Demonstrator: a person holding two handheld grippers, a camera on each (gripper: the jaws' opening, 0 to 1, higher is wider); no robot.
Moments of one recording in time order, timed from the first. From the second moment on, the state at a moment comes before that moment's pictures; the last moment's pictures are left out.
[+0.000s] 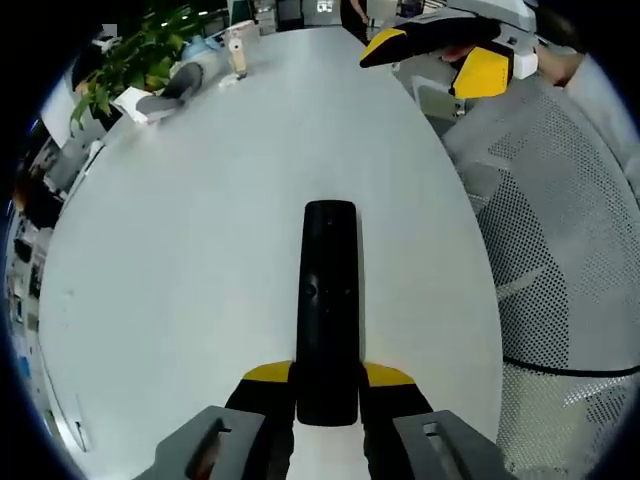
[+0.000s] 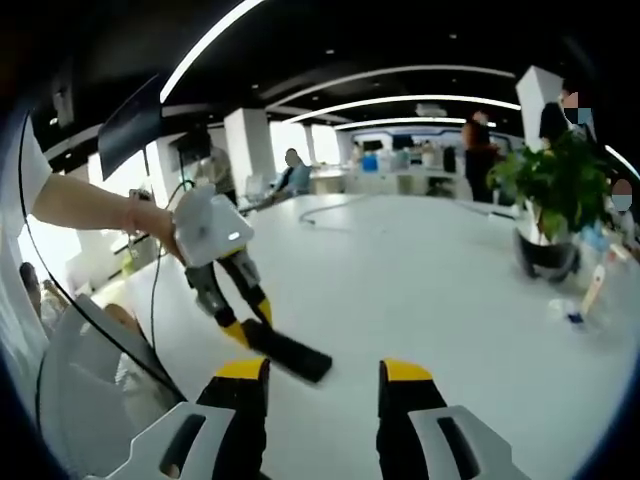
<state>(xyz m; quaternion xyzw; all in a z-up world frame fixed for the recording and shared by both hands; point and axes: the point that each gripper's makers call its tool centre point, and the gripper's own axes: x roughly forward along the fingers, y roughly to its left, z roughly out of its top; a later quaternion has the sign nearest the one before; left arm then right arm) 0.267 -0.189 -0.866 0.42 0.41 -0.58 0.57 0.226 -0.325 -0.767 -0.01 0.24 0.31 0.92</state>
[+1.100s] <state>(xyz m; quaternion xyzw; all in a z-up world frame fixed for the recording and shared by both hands) 0.241 -0.191 -0.867 0.42 0.41 -0.58 0.56 0.226 -0.324 -0.770 -0.01 0.25 0.31 0.92</state>
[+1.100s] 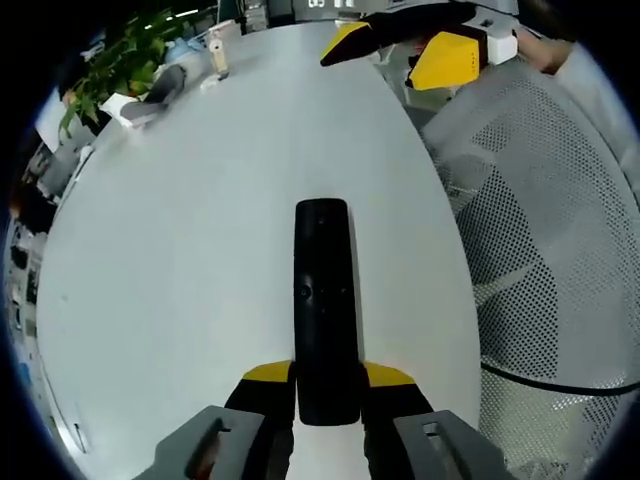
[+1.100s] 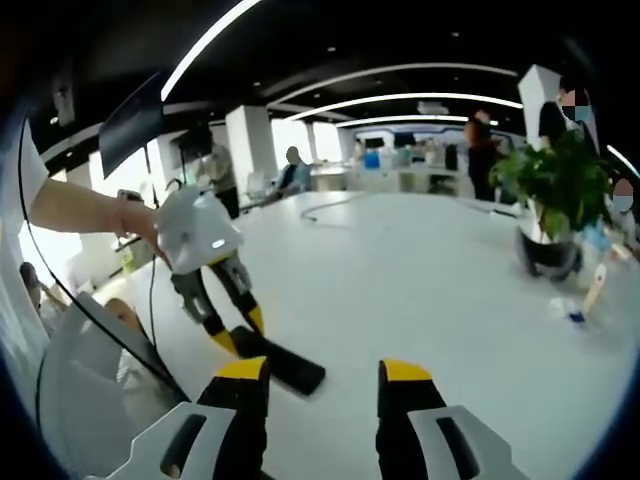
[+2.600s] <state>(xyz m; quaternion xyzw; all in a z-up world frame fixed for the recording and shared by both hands) 0.208 -0.196 -0.866 0.40 0.39 -0.59 0.58 0.221 -0.319 -0.774 -0.03 0.26 0.32 0.91</state>
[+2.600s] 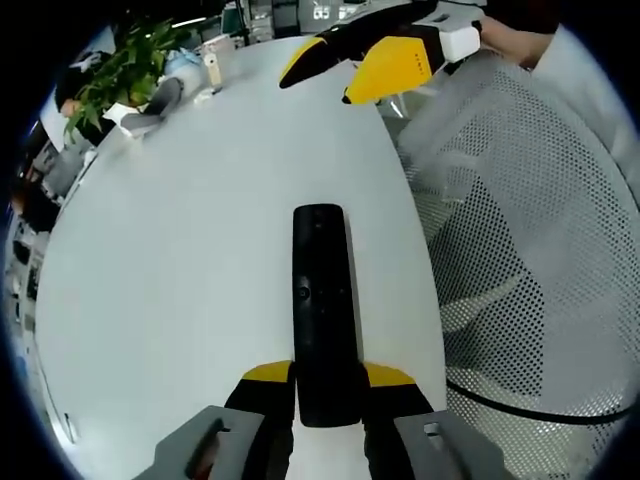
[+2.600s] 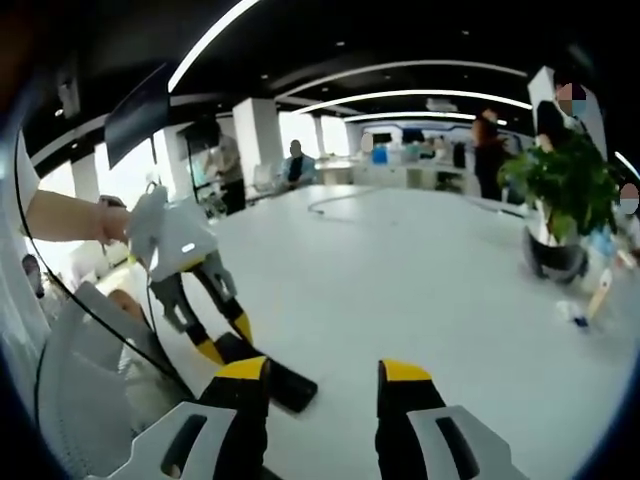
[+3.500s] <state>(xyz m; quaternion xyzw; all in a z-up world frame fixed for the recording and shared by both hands) 0.186 -0.197 -0.865 0.40 0.39 -0.60 0.57 0.216 -0.313 -0.782 -0.04 0.28 0.34 0.90</state>
